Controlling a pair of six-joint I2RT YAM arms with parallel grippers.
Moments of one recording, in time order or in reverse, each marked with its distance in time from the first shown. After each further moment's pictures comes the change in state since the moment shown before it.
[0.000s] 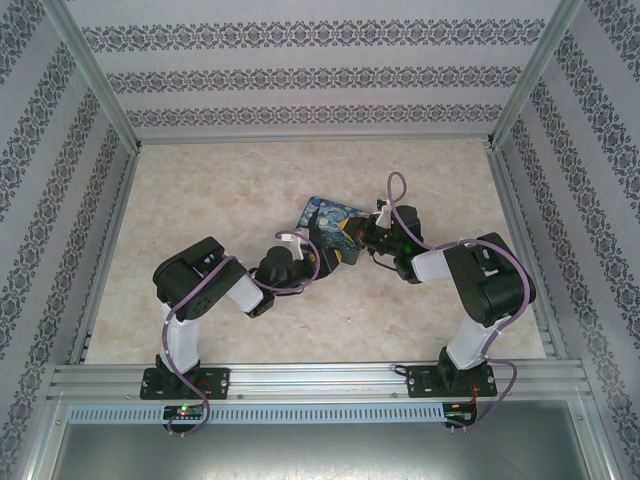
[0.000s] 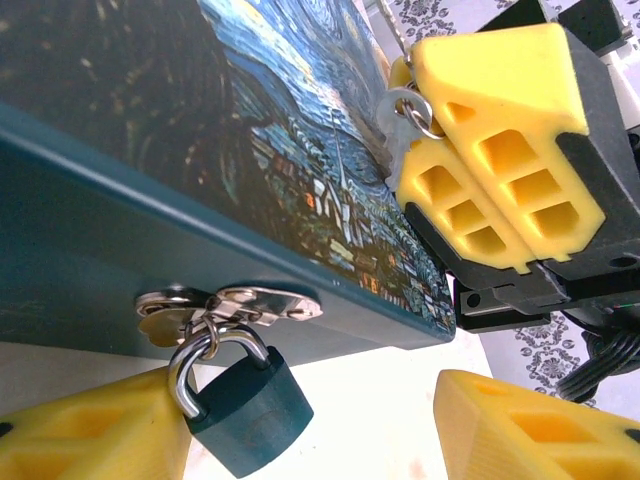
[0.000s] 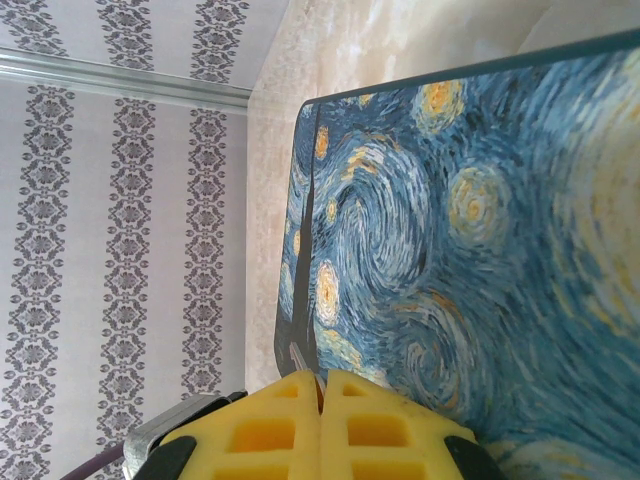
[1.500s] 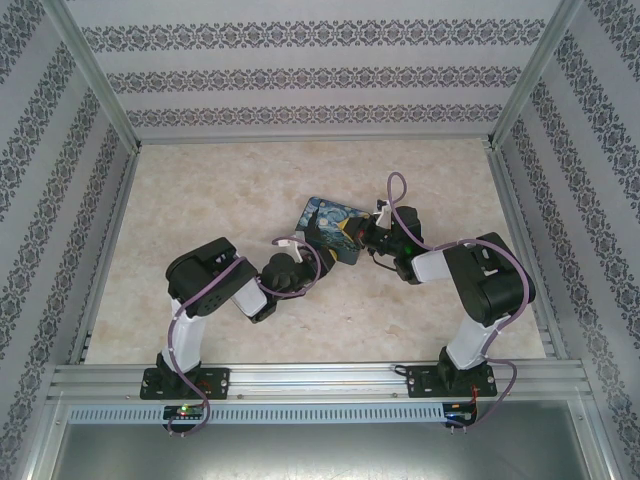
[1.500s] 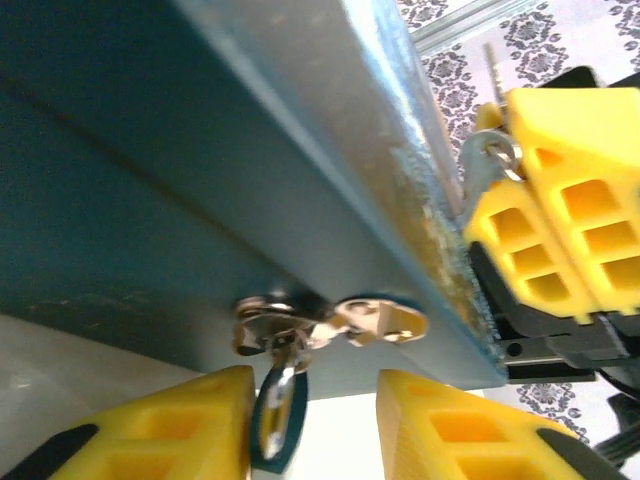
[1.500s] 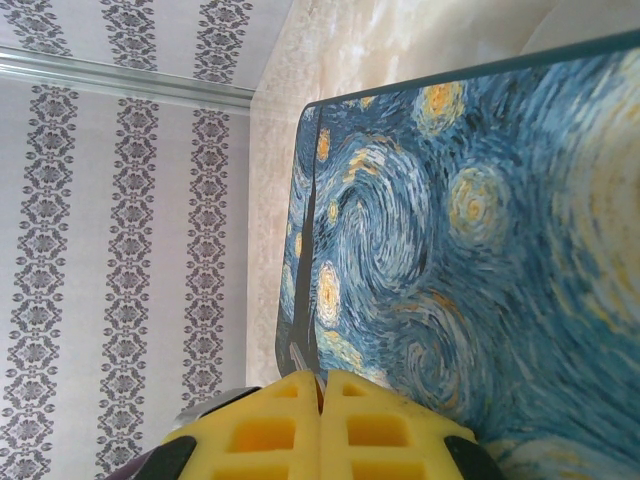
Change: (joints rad) left arm -0.031 0.088 -0.009 0.108 -0.147 -0.107; right arm 0.000 0.003 -0.007 0.016 0.000 0.000
